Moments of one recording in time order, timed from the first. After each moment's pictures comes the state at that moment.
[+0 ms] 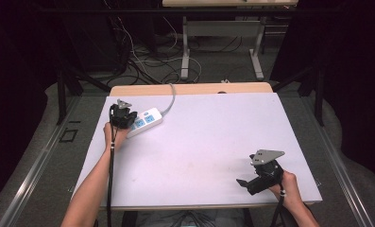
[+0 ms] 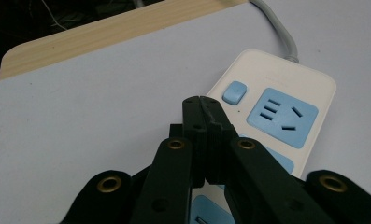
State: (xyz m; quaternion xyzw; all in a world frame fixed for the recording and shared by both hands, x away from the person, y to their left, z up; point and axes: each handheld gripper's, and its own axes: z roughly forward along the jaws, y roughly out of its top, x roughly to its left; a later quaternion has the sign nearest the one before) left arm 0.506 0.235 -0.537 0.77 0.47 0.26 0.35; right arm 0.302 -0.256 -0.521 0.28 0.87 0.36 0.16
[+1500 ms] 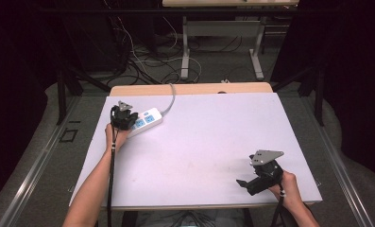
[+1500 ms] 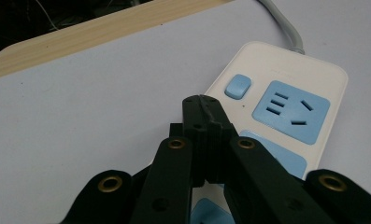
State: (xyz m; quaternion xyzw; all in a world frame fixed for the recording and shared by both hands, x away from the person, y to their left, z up) left arm 0.510 0.236 -0.548 0.77 0.46 0.27 0.35; right arm 0.302 -0.255 -0.521 0.27 0.88 0.36 0.16
